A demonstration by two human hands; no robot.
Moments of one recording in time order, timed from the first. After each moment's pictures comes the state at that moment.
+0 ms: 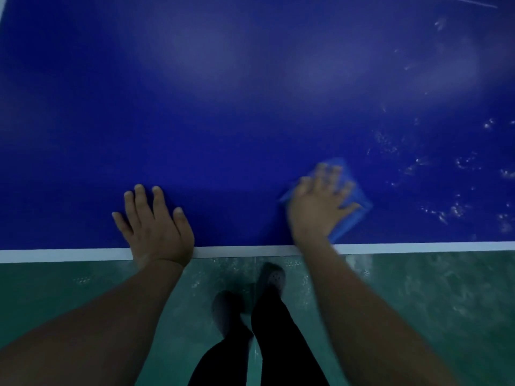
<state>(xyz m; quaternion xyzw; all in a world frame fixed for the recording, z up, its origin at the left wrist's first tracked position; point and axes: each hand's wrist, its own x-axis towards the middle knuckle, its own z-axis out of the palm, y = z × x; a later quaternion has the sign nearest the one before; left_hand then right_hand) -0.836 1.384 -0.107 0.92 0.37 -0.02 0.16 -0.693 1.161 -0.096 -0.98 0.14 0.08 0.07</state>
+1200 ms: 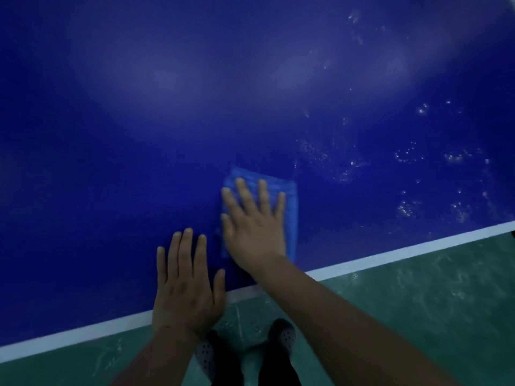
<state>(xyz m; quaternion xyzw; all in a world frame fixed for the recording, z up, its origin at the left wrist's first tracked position) -0.781 1.221 -0.112 0.99 0.06 -0.02 0.10 -0.662 1.100 -0.102 -0.98 -0.16 0.11 0.06</state>
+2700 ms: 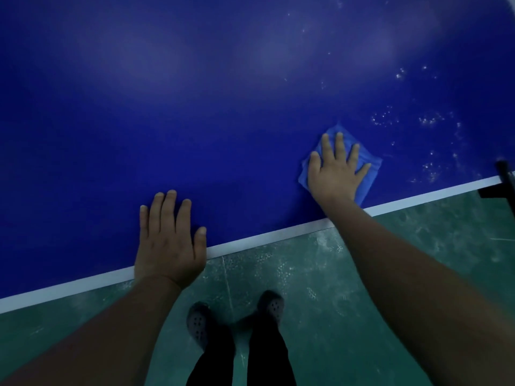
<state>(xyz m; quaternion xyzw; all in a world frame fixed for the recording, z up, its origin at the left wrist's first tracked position) -0.783 1.220 -0.112 0.99 0.06 -0.04 0.13 -0.613 0.937 -0.097 -0.99 0.13 0.09 0.07</state>
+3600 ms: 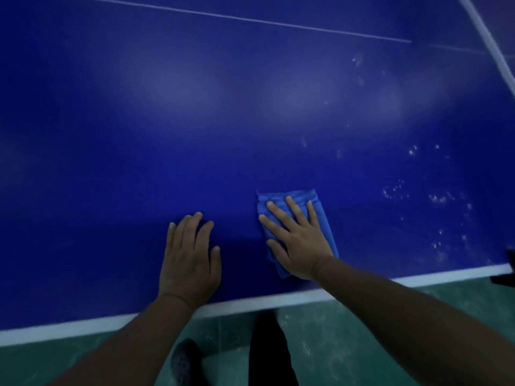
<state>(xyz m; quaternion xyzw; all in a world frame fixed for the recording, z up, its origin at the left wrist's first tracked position) -0.721 1.212 -0.103 0.97 0.08 0.03 0.23 -0.604 0.970 -0.099 -0.92 -0.38 0.12 -0.03</state>
